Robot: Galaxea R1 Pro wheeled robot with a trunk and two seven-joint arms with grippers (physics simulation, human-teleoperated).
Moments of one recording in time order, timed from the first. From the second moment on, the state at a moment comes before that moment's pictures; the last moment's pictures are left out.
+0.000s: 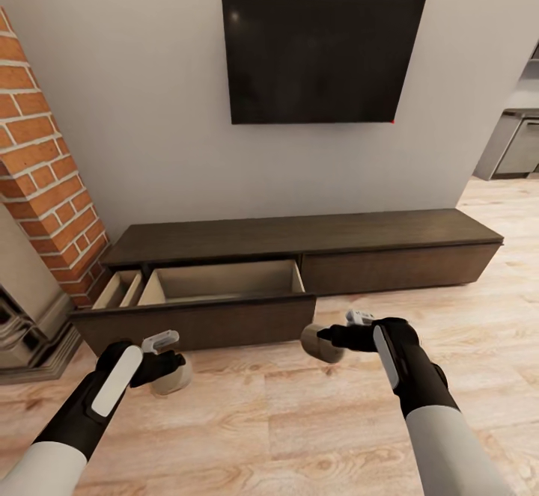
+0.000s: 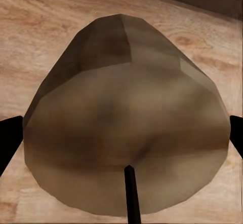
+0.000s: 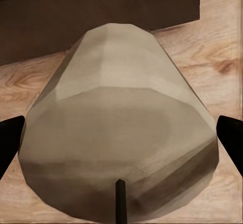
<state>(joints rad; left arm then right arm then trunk) -0.54 0.18 -0.11 -1.08 0.81 0.90 0.46 -0.67 0.04 -0.15 -1.01 0.00 0.95 0.33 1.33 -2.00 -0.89</state>
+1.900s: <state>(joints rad) -0.54 0.18 -0.02 -1.15 0.80 0.99 0.46 -0.67 0.05 -0.09 -1.01 -0.01 0.97 0.18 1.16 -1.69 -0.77</state>
